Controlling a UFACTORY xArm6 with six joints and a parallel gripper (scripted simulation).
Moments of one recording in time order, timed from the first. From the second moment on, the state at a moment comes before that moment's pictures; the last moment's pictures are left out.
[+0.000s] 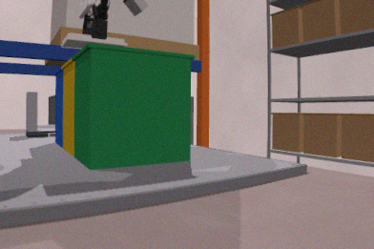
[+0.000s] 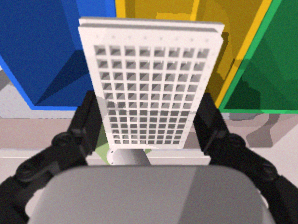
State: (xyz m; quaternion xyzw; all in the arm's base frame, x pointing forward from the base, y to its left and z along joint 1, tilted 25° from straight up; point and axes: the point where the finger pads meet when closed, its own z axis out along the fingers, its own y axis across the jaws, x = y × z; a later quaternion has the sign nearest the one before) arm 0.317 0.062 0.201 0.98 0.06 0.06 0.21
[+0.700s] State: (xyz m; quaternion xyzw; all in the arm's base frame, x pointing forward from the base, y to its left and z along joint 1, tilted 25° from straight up) arm 0.332 0.006 0.226 0.98 0.06 0.06 0.21
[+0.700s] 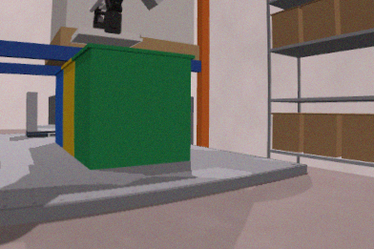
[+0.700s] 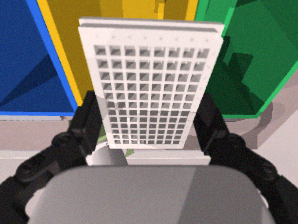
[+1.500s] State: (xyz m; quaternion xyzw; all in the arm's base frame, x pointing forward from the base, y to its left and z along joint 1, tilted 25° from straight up) arm 0.349 -0.059 0.254 0.98 0.06 0.06 0.21
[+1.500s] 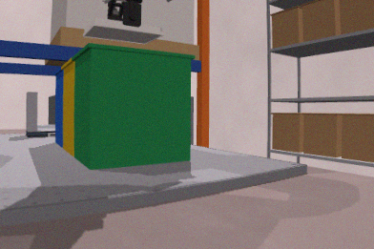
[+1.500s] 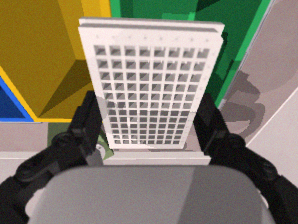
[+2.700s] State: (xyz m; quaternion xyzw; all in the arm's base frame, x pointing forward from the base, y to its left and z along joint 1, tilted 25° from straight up) arm 0.357 -0.089 0.267 0.98 0.06 0.06 0.20
